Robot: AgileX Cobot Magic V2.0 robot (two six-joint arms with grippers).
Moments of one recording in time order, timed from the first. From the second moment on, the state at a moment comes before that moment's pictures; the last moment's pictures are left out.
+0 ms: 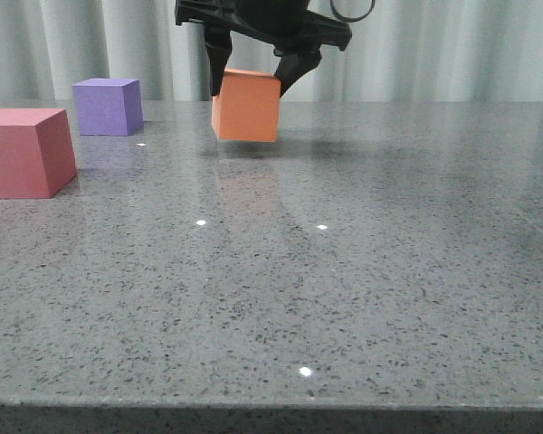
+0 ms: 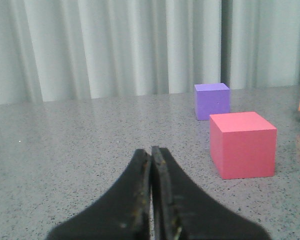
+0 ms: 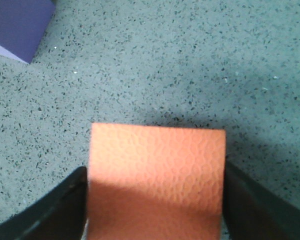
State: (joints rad) left arm -0.04 0.00 0.00 0.04 0.01 -0.01; right arm 0.56 2.16 -2.11 -0.03 0.90 0.35
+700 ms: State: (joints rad) left arm -0.04 0.00 0.00 0.04 0.01 -0.01; right arm 0.49 2.03 -2.11 -0.03 0.96 0.24
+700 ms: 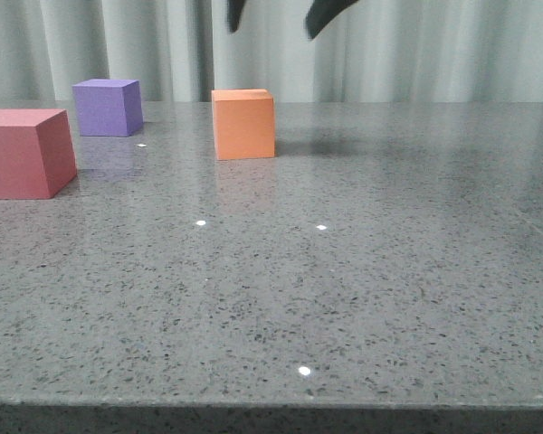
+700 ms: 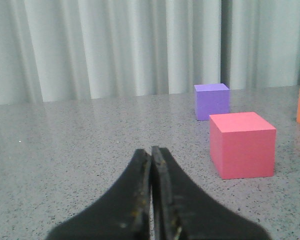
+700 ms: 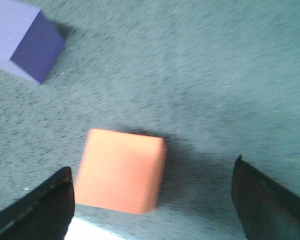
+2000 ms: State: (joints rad) left arm -0.04 0.00 0.00 0.04 0.01 -0.01; right arm 0.10 0.62 -0.65 -0.05 0.62 0.15
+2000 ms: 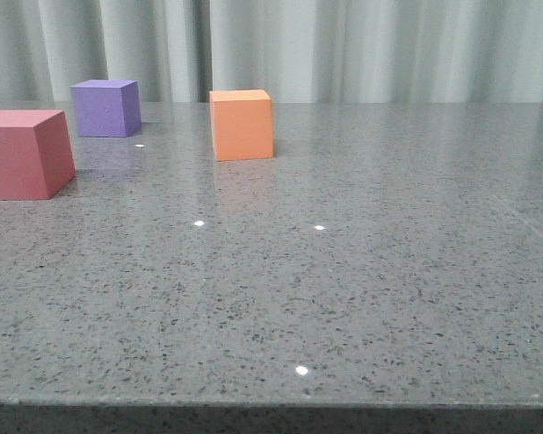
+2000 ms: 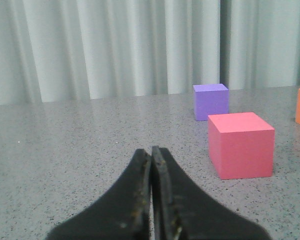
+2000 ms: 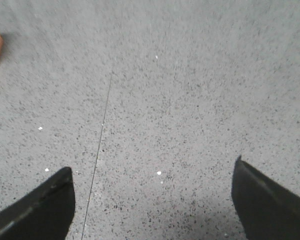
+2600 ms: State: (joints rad) left arm -0.04 0.00 0.00 0.04 0.01 -0.01; right arm 0.10 0.53 -0.56 -0.05 0.46 0.15
